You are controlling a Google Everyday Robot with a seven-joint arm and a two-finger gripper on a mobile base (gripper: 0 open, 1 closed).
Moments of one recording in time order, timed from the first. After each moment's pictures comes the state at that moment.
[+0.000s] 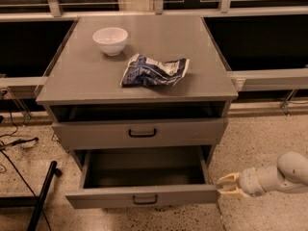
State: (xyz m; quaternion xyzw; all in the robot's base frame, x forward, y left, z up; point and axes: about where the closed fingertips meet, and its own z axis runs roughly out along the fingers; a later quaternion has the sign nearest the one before) arm 0.486 -0.277 0.452 -0.59 0.69 0.26 0.31
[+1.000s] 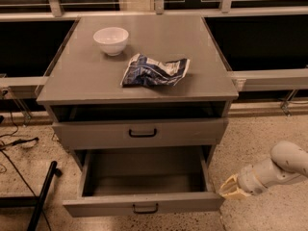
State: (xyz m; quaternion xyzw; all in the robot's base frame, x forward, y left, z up) arm 0.461 -0.279 0.464 -0.61 0.72 0.26 0.20
